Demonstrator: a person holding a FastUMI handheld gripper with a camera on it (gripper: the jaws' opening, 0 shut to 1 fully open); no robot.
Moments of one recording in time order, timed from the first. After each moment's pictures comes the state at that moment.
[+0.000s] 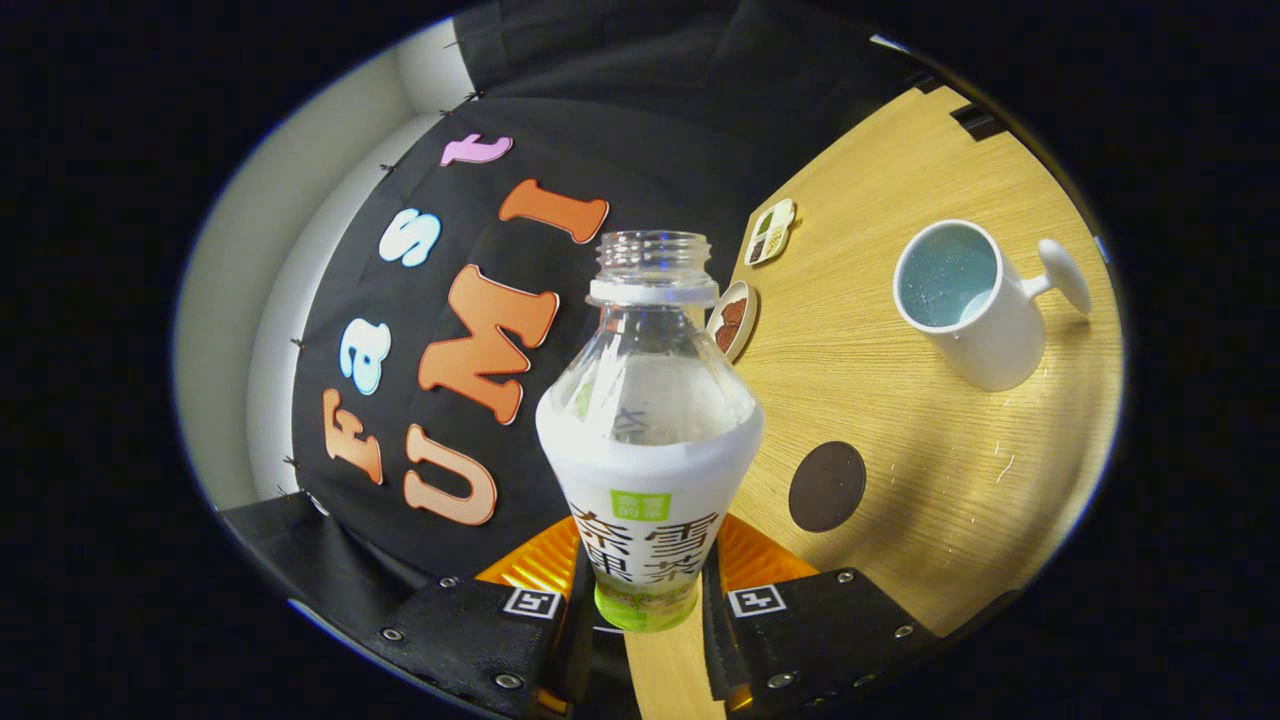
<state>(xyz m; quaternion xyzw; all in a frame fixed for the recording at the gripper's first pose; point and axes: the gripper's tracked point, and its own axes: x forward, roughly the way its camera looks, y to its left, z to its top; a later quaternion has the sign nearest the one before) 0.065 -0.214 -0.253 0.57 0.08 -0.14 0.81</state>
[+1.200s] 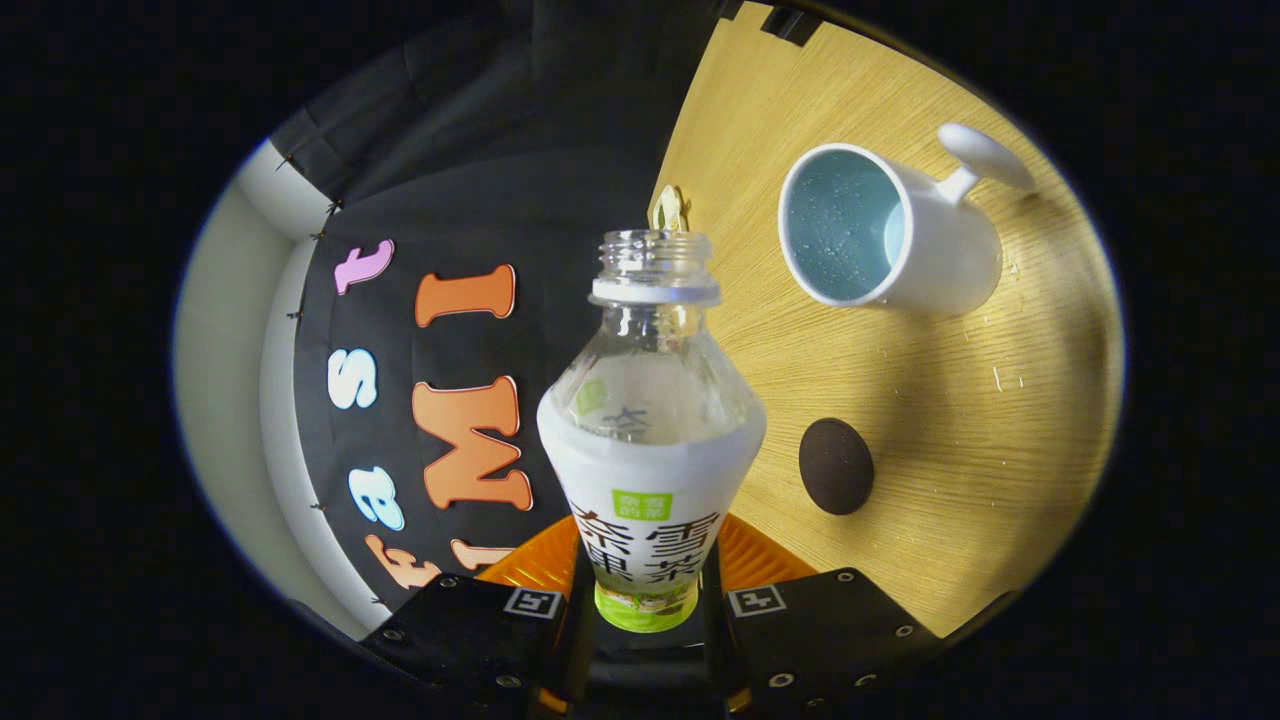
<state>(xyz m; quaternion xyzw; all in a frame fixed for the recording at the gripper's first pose) 0.070 -0.257 -0.263 0.73 0.05 -0.18 0.65</state>
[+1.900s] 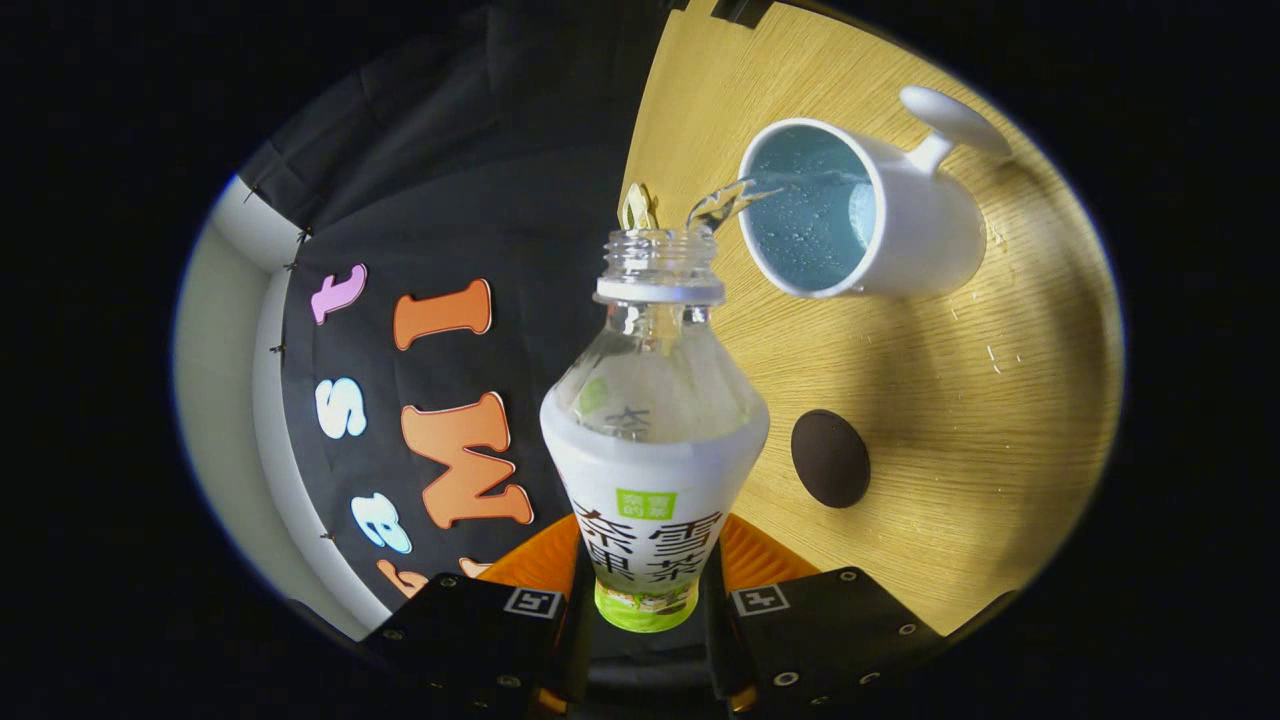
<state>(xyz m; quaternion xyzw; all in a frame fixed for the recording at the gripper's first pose) 0.073 -0.264 -0.271 0.76 0.06 -0.19 0.62</state>
